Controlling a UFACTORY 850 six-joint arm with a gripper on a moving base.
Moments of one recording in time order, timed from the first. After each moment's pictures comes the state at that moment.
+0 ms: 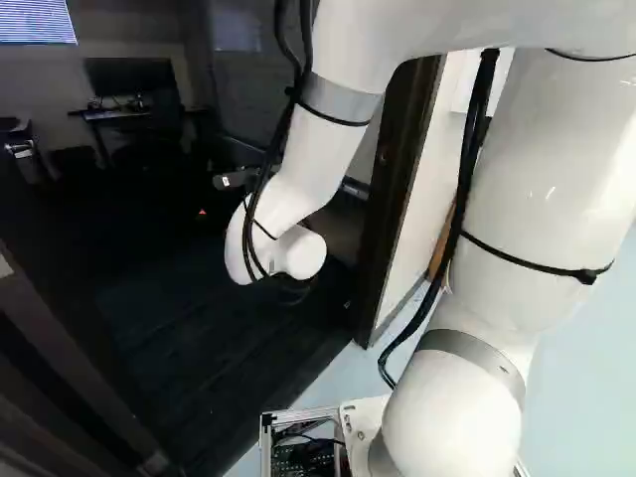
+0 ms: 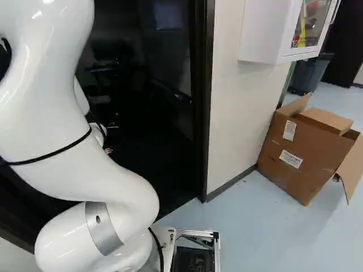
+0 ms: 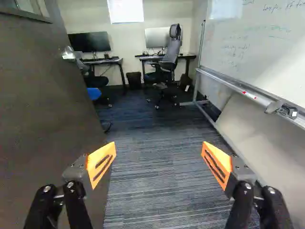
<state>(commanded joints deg) 40.1 -3.9 -22.9 9.4 59.7 0.0</state>
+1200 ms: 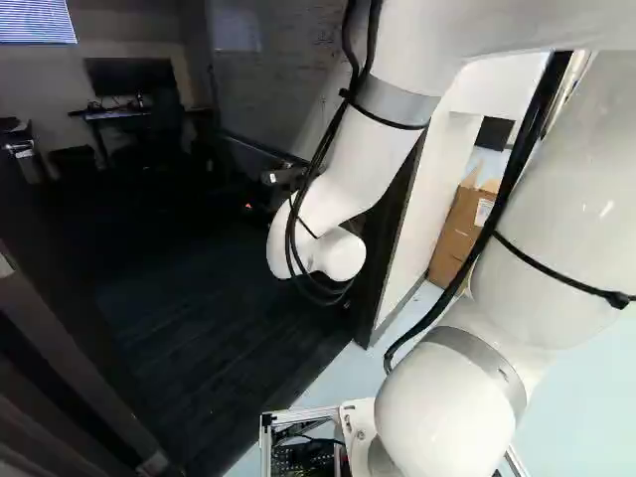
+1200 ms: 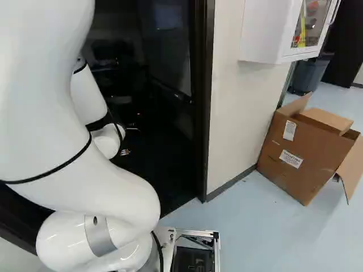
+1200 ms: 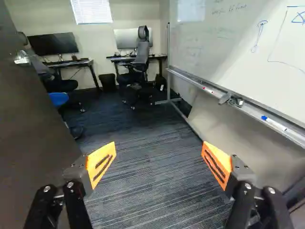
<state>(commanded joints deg) 28.7 2.3 -16.5 9.1 59.7 0.0</state>
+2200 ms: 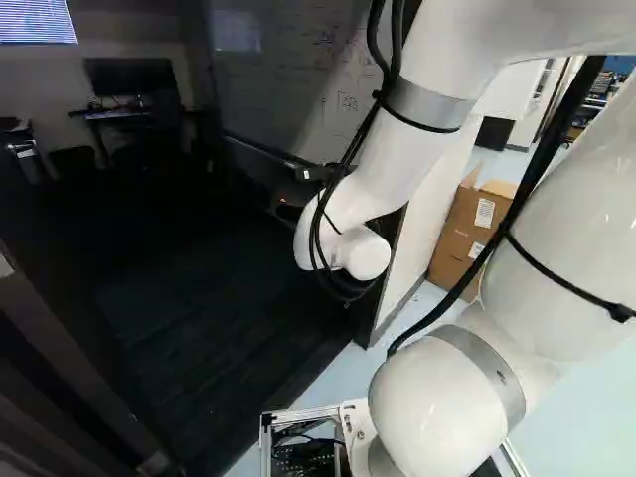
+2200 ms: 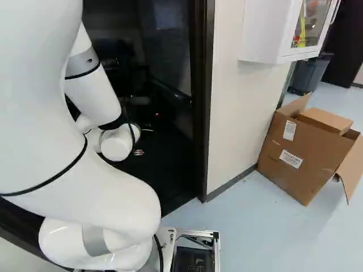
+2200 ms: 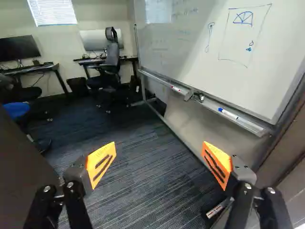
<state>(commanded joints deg) 18.1 5.6 -13.3 9.1 59.7 0.0</state>
